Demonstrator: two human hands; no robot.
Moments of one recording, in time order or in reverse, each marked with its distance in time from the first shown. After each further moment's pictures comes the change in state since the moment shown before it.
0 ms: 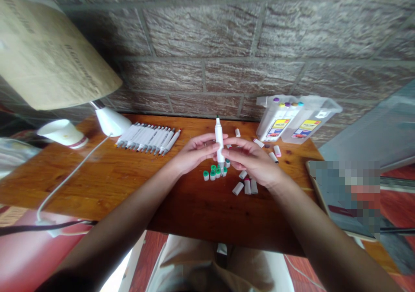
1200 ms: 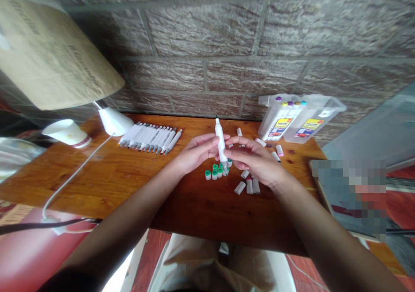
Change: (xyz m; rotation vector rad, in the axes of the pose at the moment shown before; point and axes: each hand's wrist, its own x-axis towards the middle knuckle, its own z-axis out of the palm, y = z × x) left_hand 0.001 -0.001 -0.001 -0.049 -0.002 -0.002; right_hand 0.000 0.000 -0.001 0.039 0.004 0.023
